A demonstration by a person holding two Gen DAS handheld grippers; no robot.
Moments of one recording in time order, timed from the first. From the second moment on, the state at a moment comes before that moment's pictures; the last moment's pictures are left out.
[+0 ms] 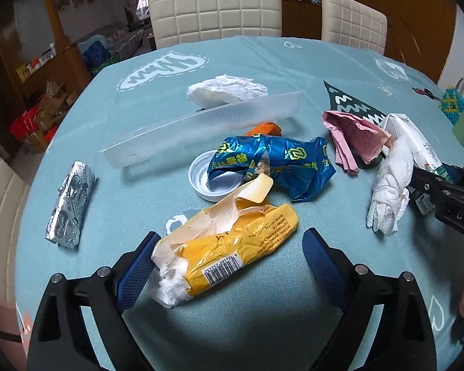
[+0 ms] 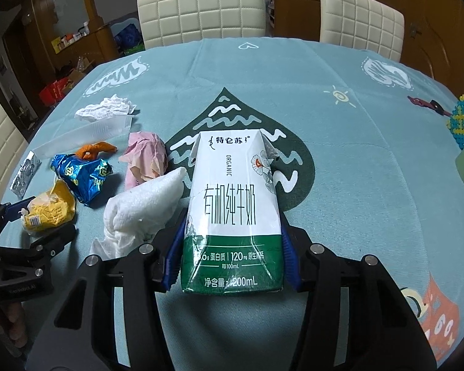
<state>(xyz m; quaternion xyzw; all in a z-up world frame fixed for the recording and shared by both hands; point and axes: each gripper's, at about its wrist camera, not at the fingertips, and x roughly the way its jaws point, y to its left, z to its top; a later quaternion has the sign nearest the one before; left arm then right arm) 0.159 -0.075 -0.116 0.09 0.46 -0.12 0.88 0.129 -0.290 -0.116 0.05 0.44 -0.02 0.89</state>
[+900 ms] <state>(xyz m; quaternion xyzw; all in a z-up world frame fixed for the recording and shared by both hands) 0.109 -0.048 -0.071 0.08 0.40 -0.13 0.90 0.087 -0.255 -0.066 0.02 0.38 0.00 0.92</state>
